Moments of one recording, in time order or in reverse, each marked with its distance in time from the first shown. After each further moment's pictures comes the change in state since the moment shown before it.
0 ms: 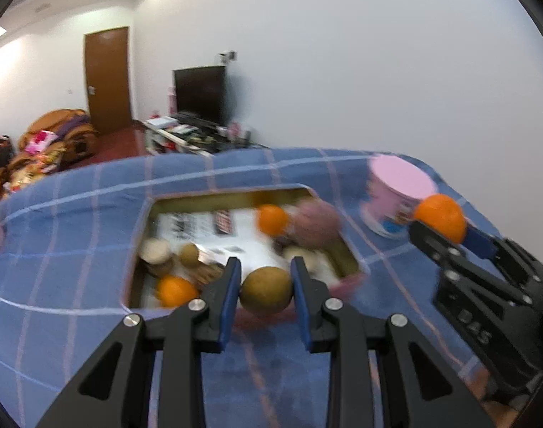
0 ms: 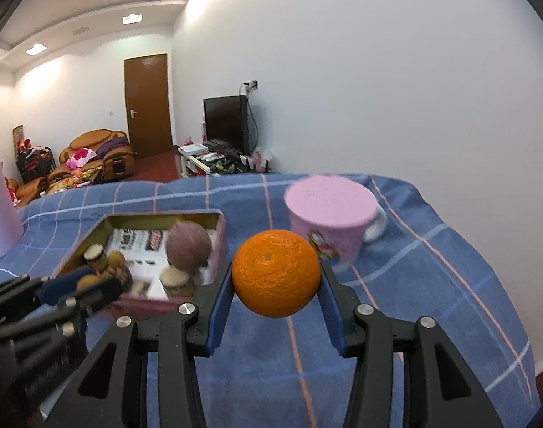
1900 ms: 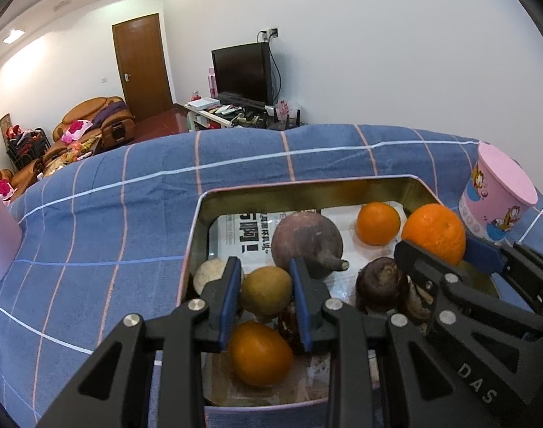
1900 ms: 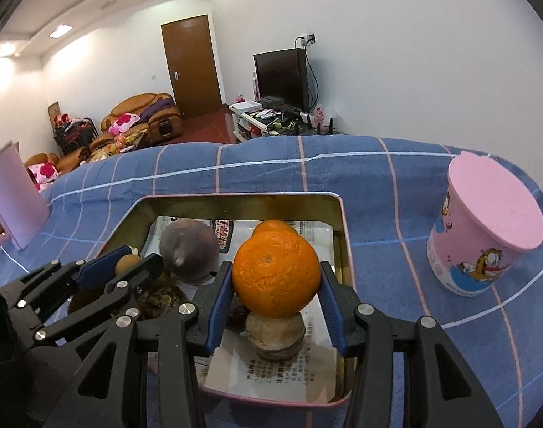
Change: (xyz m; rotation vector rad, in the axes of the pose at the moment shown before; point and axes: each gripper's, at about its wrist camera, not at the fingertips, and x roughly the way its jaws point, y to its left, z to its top) left arm 0.080 0.045 0.012 -0.013 0.090 0.170; right arm 0.104 0.070 0.010 -0.035 0.192 0.215
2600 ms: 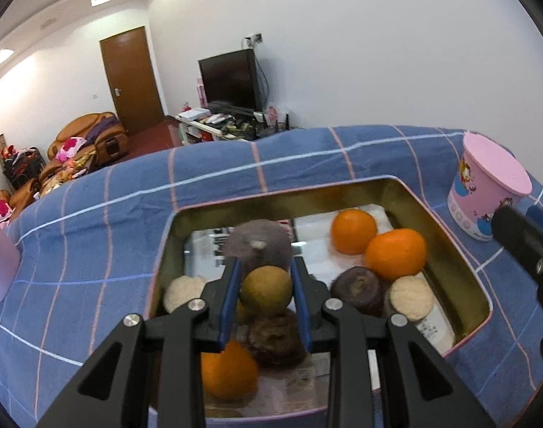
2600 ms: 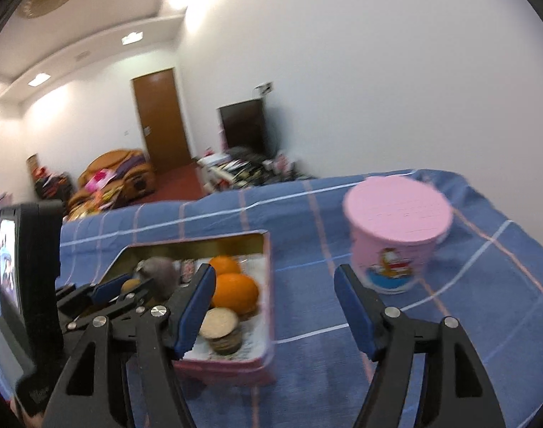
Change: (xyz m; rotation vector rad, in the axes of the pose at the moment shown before) left arm 0.005 -0.024 0.007 0.073 -0.012 -0.012; right arm -0.074 -0.040 -0.018 0.148 -0.234 -0.148
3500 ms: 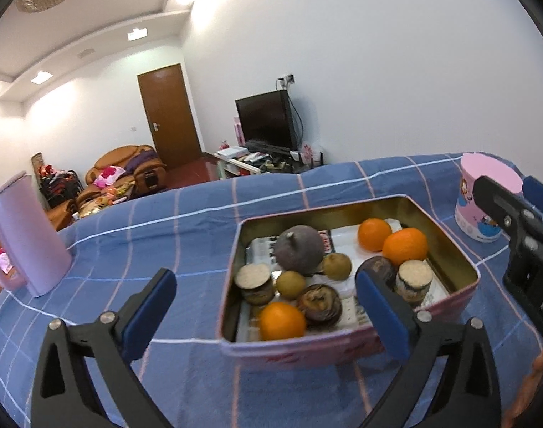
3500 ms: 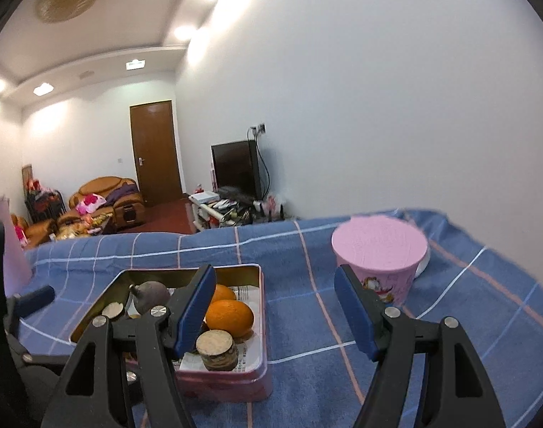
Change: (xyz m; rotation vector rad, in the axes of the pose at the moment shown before) left arm -0.072 0.010 -0.037 -0.015 -0.196 0.173; right arm -0.035 0.023 -0.012 -0.092 -0.186 -0.031
